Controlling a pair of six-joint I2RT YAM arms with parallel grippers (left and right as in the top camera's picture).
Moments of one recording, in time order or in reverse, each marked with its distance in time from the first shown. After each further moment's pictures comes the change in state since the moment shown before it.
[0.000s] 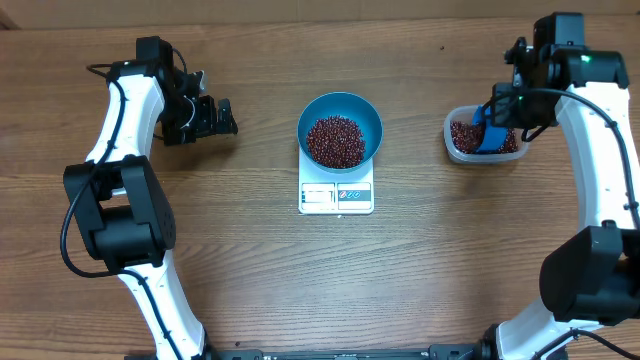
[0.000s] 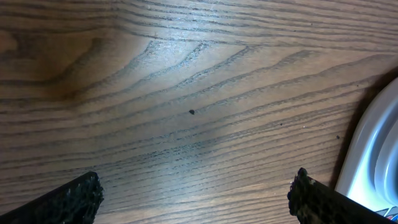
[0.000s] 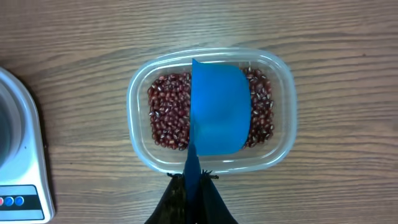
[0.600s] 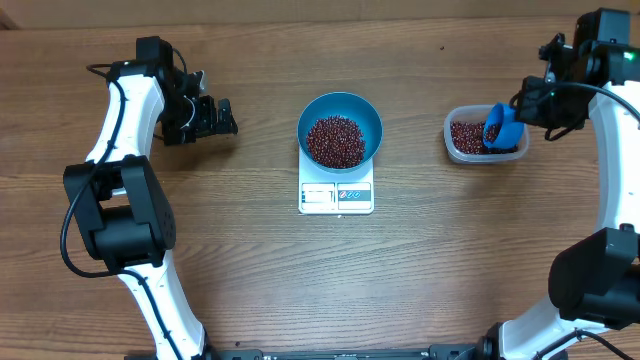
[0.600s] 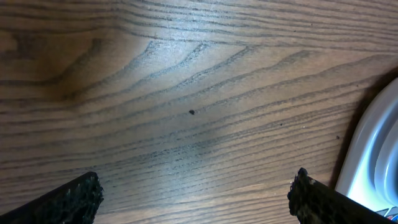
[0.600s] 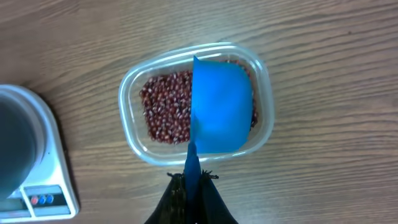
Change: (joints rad) left arm 0.000 0.000 0.000 0.000 0.000 0.000; right arm -0.114 0.000 0.062 -0.074 -0.108 0.020
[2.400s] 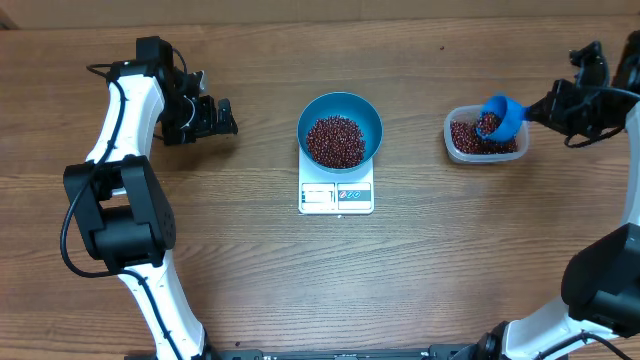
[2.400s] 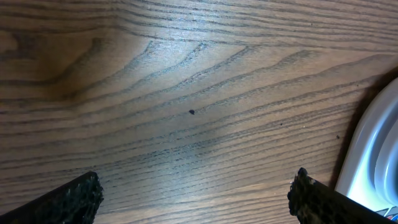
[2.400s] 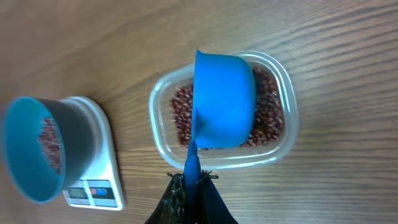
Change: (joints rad) left arm 0.000 0.000 0.000 0.000 0.000 0.000; right arm -0.171 -0.003 -0.058 0.057 -0.326 -0.051
